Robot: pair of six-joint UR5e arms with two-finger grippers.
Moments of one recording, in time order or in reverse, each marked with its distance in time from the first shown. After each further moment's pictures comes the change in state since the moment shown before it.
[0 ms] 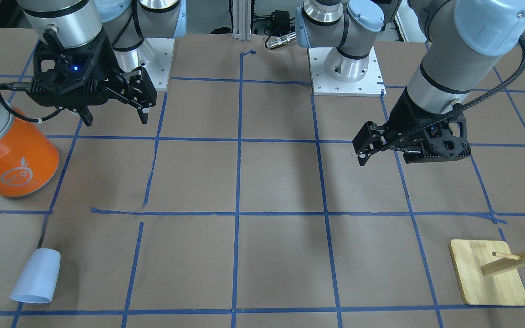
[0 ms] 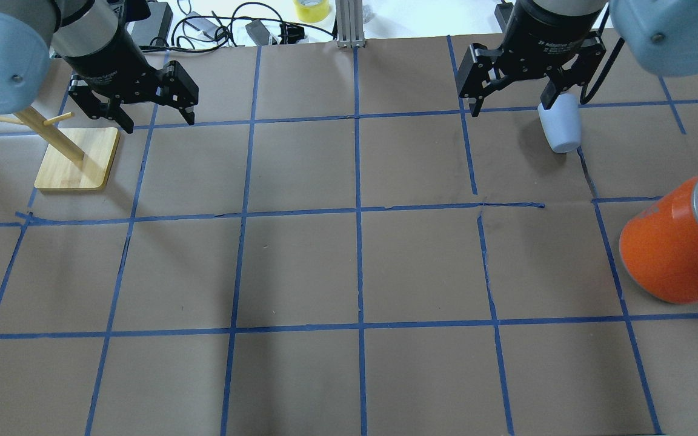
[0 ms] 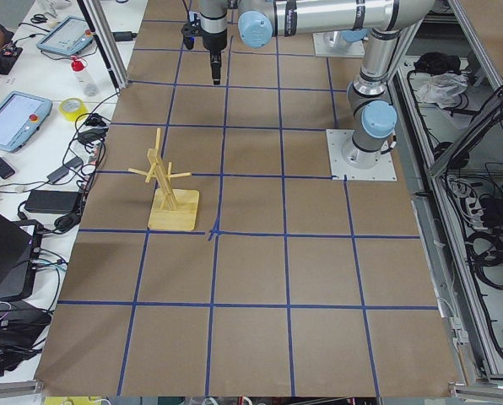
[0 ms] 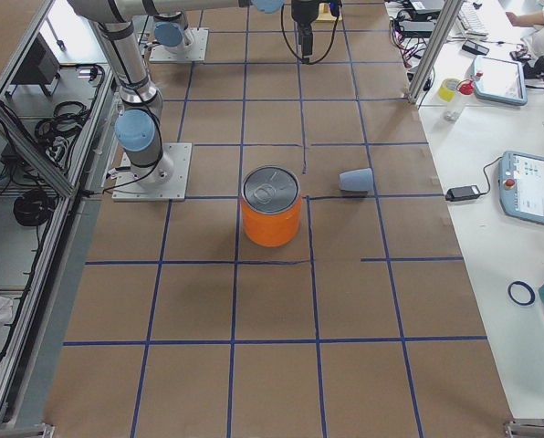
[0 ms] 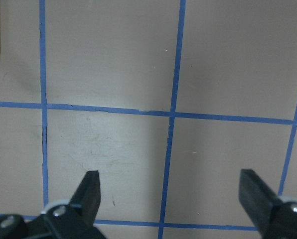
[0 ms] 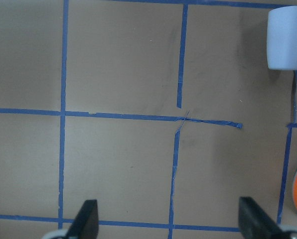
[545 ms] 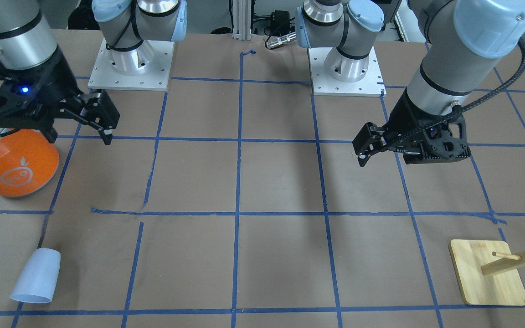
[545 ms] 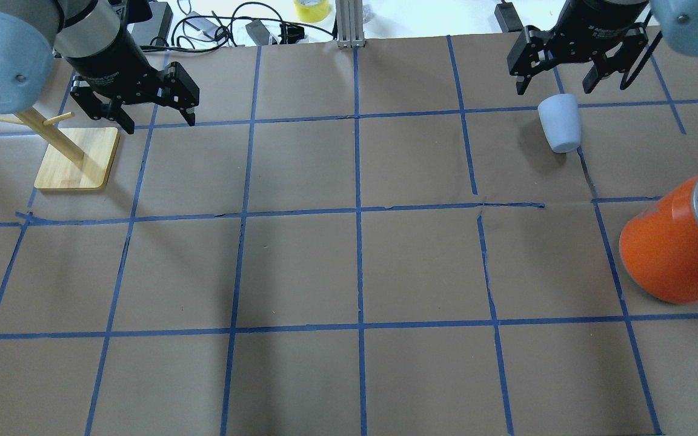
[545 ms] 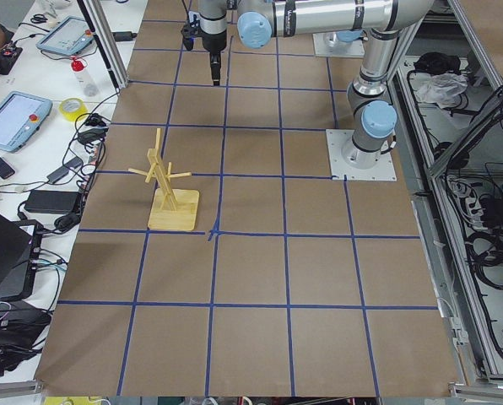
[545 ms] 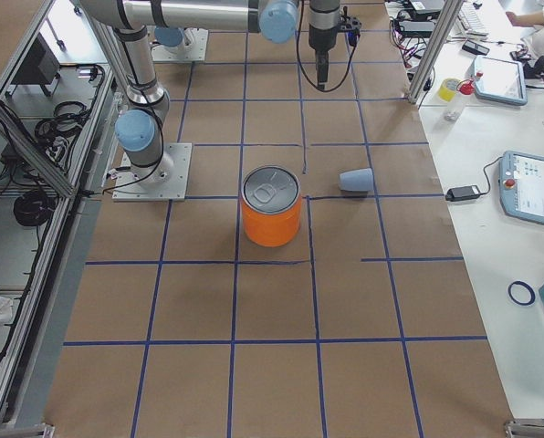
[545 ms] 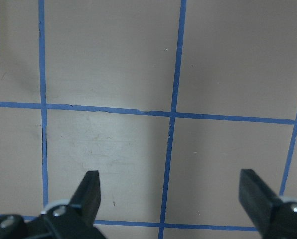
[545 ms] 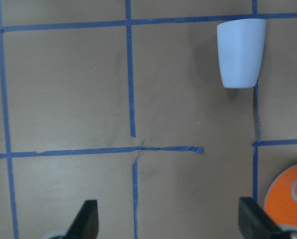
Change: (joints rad) left arm 0.000 -0.001 0.000 0.000 0.002 0.001; right arm -0.164 0.123 0.015 -0.123 -0.022 -0.077
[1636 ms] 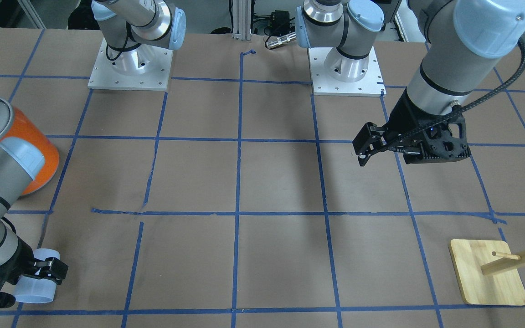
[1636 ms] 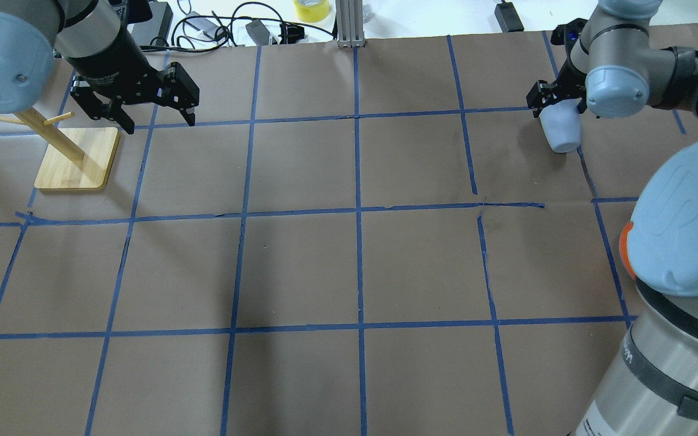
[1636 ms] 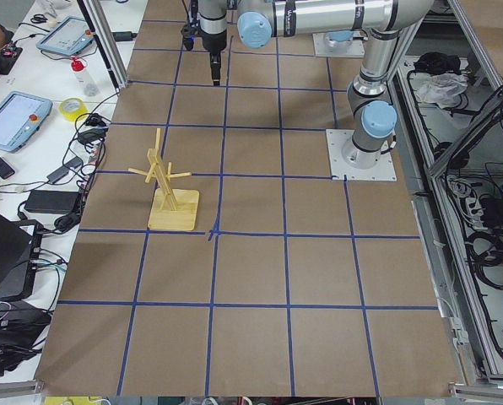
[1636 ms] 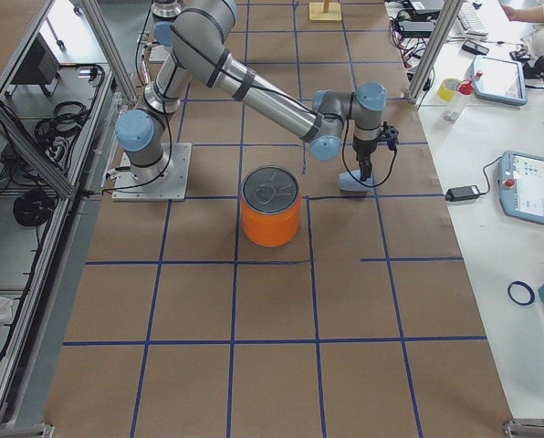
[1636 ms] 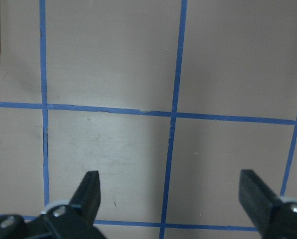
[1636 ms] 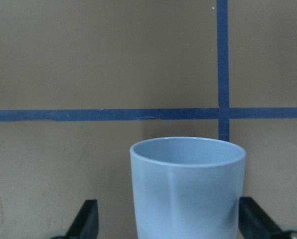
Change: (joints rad) left arm 0.000 -0.001 0.000 0.000 0.002 0.000; right arm -0.143 0.456 0.001 -0.534 -0.013 -0.190
